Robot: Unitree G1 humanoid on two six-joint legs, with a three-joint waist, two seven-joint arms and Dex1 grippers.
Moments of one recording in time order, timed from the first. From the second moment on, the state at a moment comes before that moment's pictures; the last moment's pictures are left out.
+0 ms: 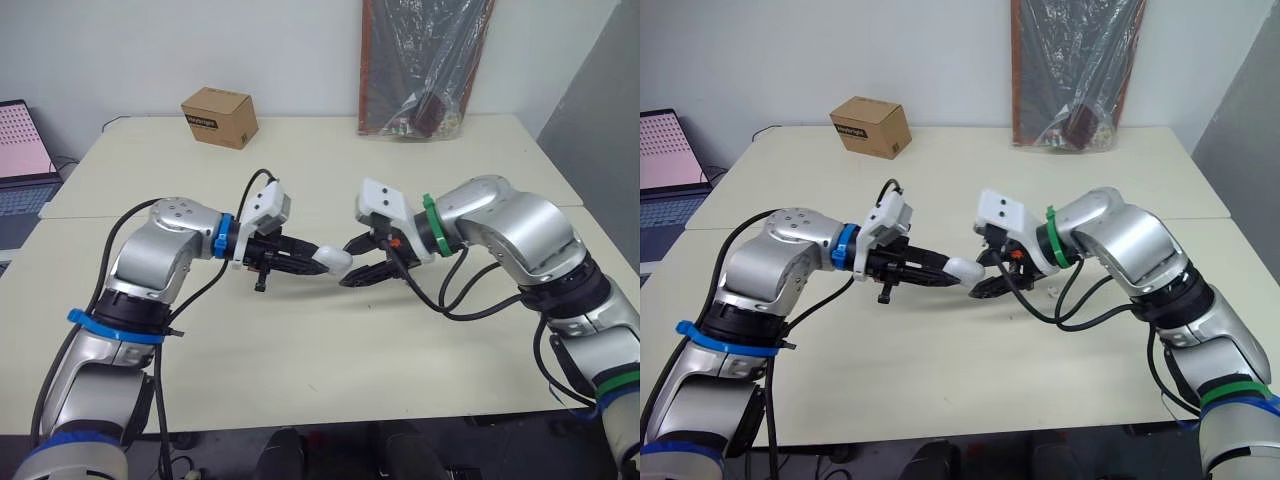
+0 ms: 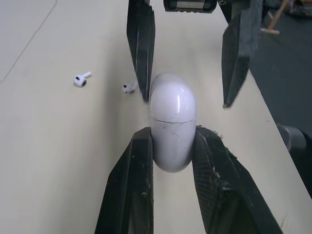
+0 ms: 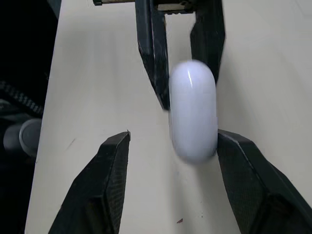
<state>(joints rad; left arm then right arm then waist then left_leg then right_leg) -0.74 0.70 -0.14 0.08 -0.40 0.53 -1.42 -1.01 -0.61 0.42 -0.15 0.42 1.01 1.13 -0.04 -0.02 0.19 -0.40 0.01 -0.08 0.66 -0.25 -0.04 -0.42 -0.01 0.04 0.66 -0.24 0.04</state>
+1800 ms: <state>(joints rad) -0.50 0.53 0.05 0.12 -0.59 0.32 -1.39 -0.81 -0.43 0.12 -0.21 0.61 1.01 0.78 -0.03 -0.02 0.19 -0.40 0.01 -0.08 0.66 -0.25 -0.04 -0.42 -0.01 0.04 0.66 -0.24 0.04</state>
